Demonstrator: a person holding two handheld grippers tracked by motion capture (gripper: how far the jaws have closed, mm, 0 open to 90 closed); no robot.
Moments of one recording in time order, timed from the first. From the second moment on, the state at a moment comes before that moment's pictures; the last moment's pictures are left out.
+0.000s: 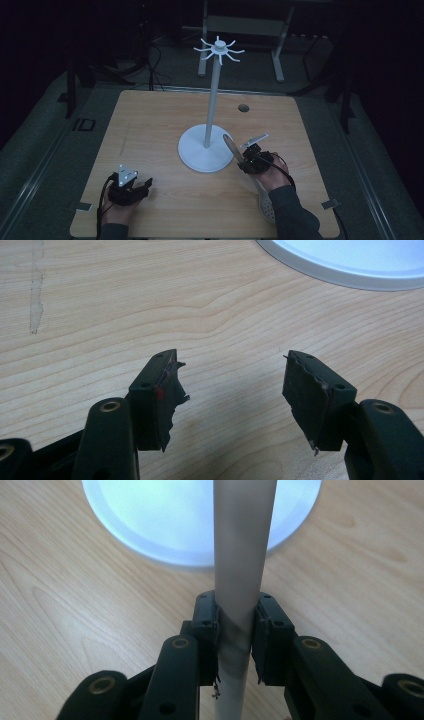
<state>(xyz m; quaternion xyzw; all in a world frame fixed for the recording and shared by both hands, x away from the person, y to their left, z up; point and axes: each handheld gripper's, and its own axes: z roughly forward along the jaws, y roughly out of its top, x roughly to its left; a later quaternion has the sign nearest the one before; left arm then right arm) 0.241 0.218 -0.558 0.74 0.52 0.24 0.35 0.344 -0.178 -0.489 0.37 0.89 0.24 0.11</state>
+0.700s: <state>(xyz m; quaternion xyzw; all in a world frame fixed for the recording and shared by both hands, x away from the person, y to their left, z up) 0.240 0.219 -0.558 0.74 0.52 0.25 0.35 0.339 -0.181 -0.462 0.36 0.86 0.34 0.16</state>
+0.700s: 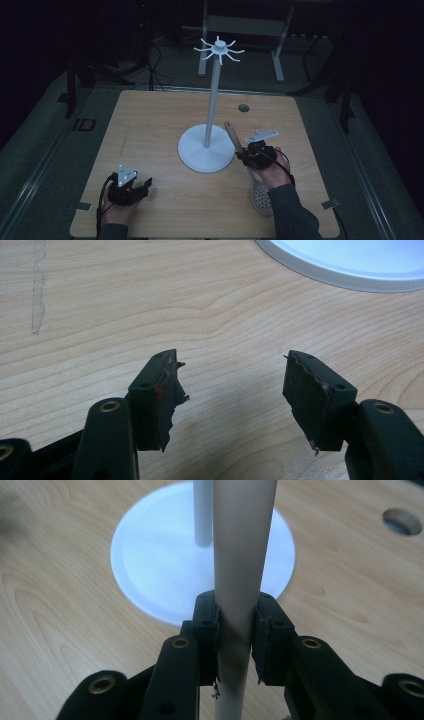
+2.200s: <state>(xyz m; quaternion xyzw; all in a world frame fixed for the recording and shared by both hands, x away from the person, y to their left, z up) 0.240 0.219 -0.558 0.74 0.52 0.25 0.35 0.327 -0.169 -0.421 0.32 0.79 0.47 0.22</state>
